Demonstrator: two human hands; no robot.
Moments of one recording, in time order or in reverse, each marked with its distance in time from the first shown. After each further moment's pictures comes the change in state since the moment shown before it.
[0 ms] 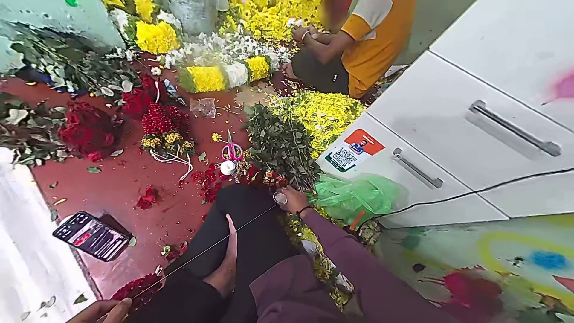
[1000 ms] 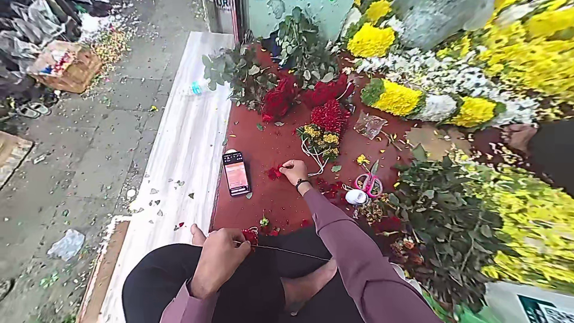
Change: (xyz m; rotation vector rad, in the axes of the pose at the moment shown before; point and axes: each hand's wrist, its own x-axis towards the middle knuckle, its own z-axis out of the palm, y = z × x) left_hand 0.000 0.028 0.020 0.041 0.053 -0.259; right_hand 0.124 -0.435 0.031 0.596 -0.114 -0.478
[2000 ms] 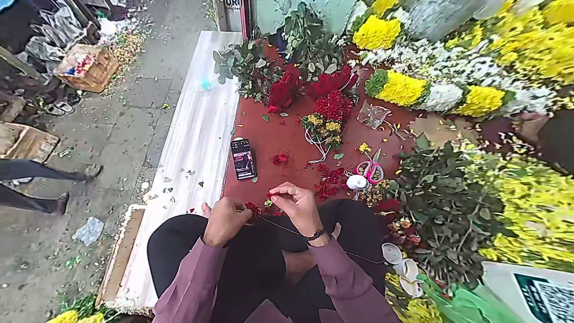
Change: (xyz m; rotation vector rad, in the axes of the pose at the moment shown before) left_hand 0.004 -0.003 -0.007 -0.073 0.068 -0.037; right_hand -0.231 -0.086 -0.042 0.652 -0.141 -0.469
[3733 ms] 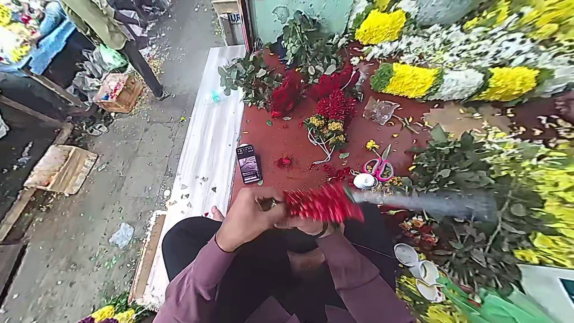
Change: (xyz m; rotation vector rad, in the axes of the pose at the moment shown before) left_hand -0.031 0.099 -0.022 -0.374 -0.044 0.632; right_hand -0.012 0.014 -0.021 0.505 -0.560 0.040
